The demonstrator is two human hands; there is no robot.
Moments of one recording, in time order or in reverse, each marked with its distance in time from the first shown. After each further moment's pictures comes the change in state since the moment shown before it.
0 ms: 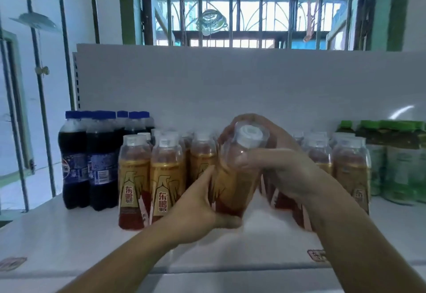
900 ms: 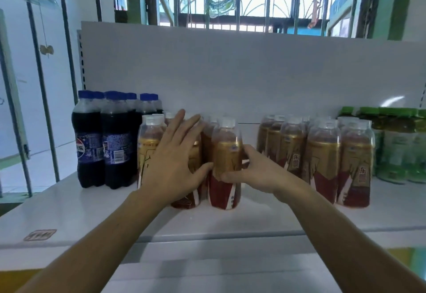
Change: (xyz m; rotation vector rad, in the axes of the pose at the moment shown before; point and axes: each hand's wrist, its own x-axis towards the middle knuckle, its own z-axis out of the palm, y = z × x) left_hand 0.003 -0.043 -0.067 0.932 0.477 0.436; right_hand -0.002 0.058 0.043 -0.525 0.124 0.659
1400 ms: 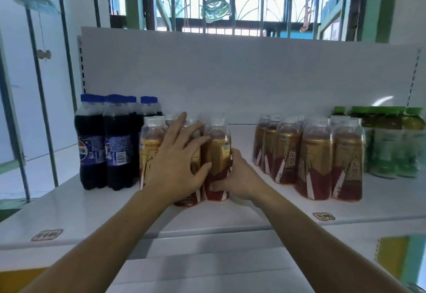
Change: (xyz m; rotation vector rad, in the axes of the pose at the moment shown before) left_hand -0.005 -0.001 -0.001 0.057 -0.021 0.061; right_hand 0.005 0.005 0.041 -0.101 0.151 -0.039
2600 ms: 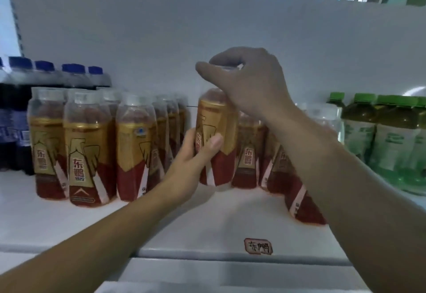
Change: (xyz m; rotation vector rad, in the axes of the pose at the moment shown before) left_hand 0.064 0.146 0.103 -1.224 -0.138 -0.650; right_hand 0.061 0.014 -0.175 -0.148 0.355 -0.489
